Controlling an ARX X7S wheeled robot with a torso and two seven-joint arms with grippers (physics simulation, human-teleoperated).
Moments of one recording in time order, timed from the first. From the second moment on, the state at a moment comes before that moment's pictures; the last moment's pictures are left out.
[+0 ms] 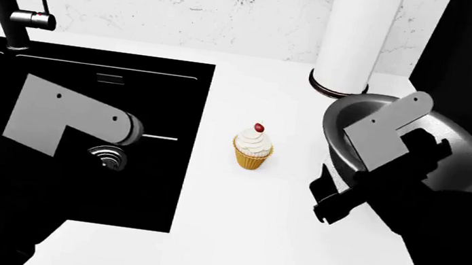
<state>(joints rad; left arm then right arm) -0.84 -0.80 0.33 0.70 -1.80 -1.04 -1.13 1.07 0.80 -0.68 -0.44 1.11 1.26 0.51</state>
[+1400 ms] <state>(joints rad) -0.79 -0.81 0.34 0.68 -1.74 -1.00 -1.07 1.05 0.78 -0.75 -0.37 0.98 1.13 0.48</state>
